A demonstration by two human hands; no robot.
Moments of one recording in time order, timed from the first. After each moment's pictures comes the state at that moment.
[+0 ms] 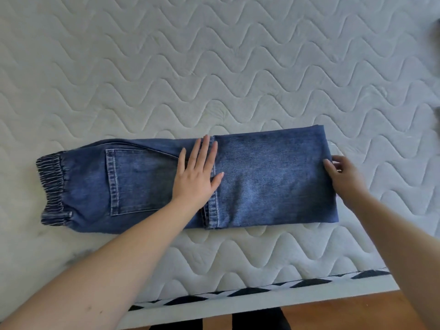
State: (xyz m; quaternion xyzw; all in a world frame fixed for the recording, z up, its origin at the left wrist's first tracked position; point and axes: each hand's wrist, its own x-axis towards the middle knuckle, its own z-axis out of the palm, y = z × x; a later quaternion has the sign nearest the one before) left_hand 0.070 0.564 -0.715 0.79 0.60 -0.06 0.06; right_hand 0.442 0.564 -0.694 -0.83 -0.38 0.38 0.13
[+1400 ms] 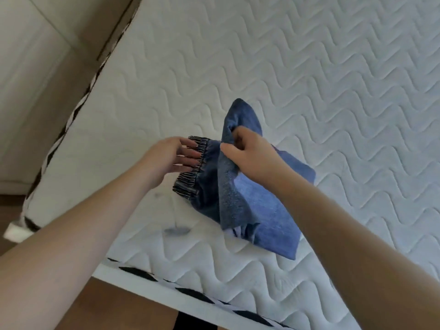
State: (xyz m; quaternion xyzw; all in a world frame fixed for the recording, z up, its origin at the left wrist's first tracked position) left_hand -0.257 0.553 -0.591 0.13 0.72 0.35 0.58; right_hand -0.067 0.615 -0.538 -0.48 -0.71 0.50 0.08
